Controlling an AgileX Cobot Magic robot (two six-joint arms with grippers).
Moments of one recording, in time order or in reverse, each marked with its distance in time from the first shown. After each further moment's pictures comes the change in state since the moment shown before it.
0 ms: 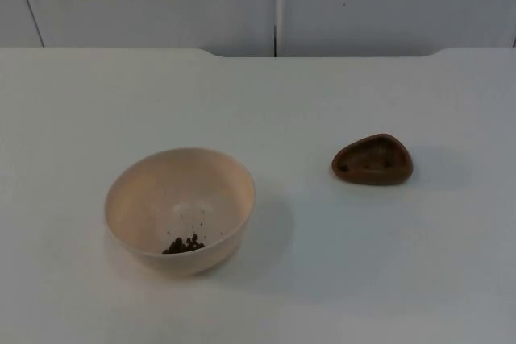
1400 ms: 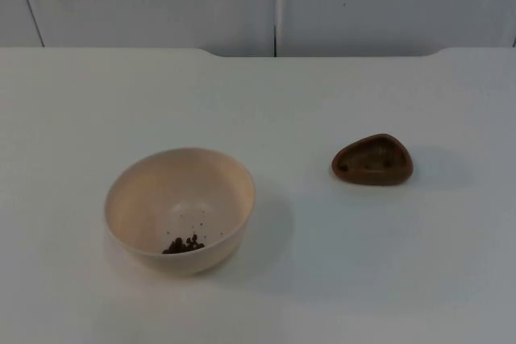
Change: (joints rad) right arm 0.002 0.000 0.076 -0.145 0.041 0.038; left arm 0.000 0.000 0.090 -0.008 0.054 0.000
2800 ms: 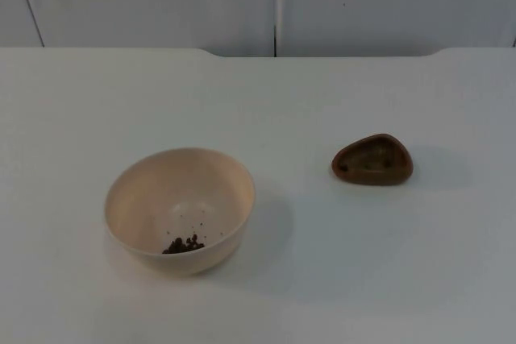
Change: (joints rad) right arm -0.028 0.000 0.000 -0.002 0.000 0.007; left arm 0.000 0.000 0.000 0.000 0.000 0.000
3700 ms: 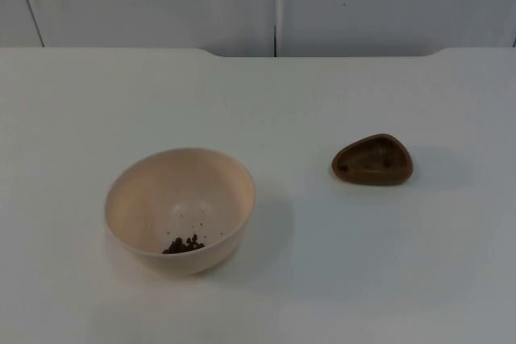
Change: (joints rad) right arm -0.286 0.000 0.000 0.000 0.000 0.011; left arm 0.016 0.000 0.000 0.000 0.000 0.000
